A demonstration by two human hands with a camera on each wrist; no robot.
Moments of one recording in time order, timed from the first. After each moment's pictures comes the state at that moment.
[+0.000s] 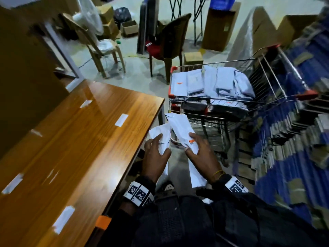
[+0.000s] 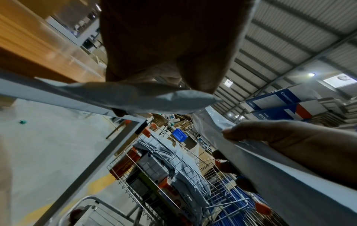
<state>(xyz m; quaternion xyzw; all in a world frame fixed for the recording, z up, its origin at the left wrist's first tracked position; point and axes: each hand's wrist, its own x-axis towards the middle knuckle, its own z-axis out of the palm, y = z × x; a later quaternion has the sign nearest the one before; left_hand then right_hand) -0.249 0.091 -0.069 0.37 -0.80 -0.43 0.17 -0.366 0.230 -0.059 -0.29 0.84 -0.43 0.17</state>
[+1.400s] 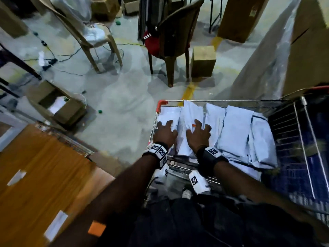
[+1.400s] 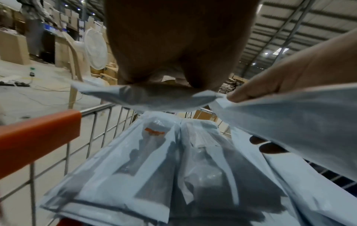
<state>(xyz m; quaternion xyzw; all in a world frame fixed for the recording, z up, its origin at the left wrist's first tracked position) -0.747 -0.159 -0.147 0.43 -0.86 -0.29 -0.05 -0.830 -0.051 -0.131 -0.14 0.91 -0.31 0.24</state>
